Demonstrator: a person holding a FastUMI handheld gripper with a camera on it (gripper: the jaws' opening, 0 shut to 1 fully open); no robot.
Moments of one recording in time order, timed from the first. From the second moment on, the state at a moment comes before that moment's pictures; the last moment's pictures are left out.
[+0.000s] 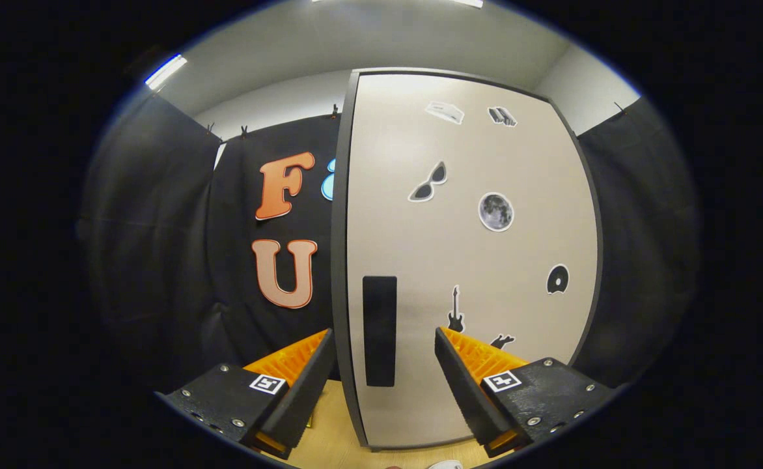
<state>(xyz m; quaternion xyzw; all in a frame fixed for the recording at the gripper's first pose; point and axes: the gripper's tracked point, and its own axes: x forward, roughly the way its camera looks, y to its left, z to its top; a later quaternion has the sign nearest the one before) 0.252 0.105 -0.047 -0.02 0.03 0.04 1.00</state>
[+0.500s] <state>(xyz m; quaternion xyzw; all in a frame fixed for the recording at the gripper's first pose) 0.293 0.107 -0.077 -0.03 0.07 0.03 1.00</state>
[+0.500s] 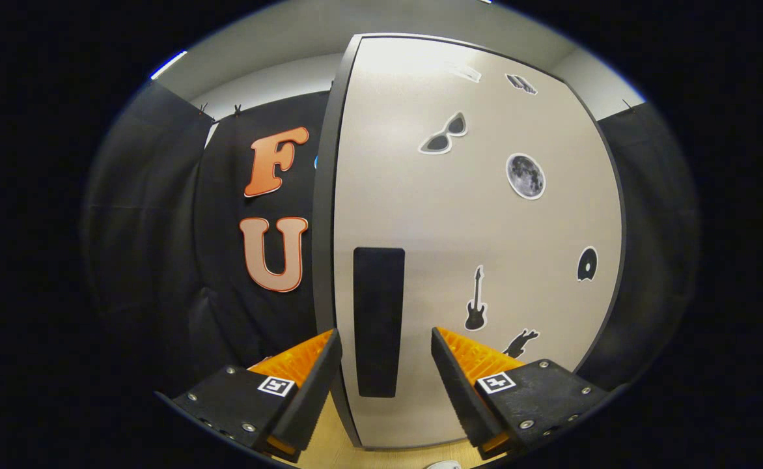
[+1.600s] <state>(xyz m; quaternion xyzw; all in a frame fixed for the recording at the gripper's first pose) 0.195 0.074 -0.059 0.05 0.05 0.06 1.00</state>
